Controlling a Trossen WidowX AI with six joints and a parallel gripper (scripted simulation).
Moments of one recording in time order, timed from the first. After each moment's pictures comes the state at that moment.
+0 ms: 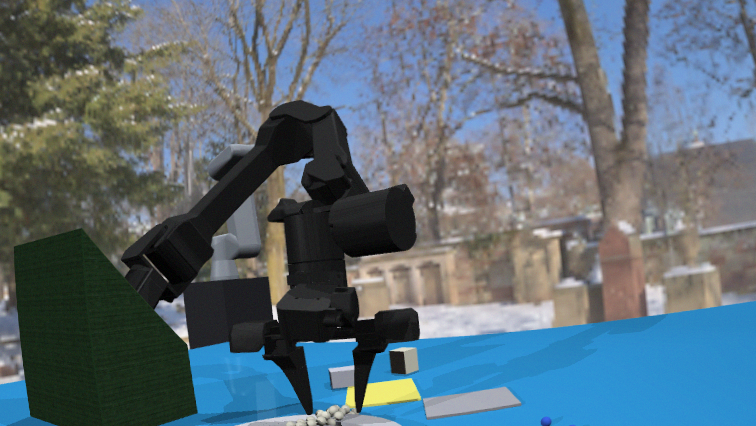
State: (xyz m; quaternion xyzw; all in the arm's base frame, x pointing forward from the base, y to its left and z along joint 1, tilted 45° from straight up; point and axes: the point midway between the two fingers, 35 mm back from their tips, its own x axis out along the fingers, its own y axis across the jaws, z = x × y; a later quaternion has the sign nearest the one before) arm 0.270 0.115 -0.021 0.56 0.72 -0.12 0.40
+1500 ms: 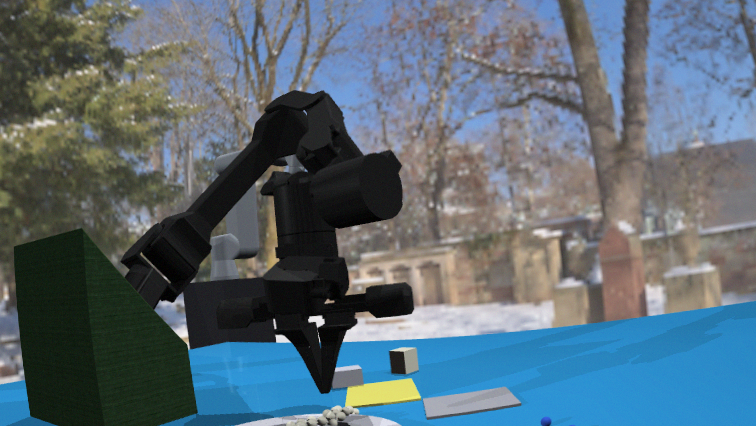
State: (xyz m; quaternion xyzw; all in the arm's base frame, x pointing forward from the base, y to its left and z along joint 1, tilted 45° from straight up) arm 0.276 0.085 -0.014 0.56 0.72 -0.12 0.40
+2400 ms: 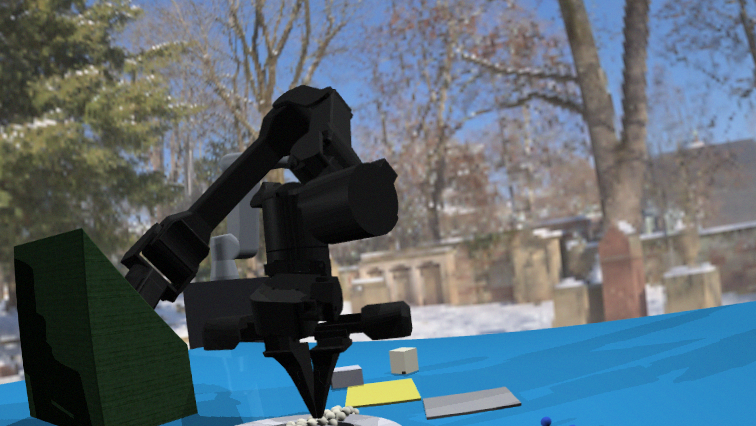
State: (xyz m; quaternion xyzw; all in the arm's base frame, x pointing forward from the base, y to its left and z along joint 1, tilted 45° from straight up) arm 0.289 0.074 -0.048 0.56 0.72 -0.12 0.40
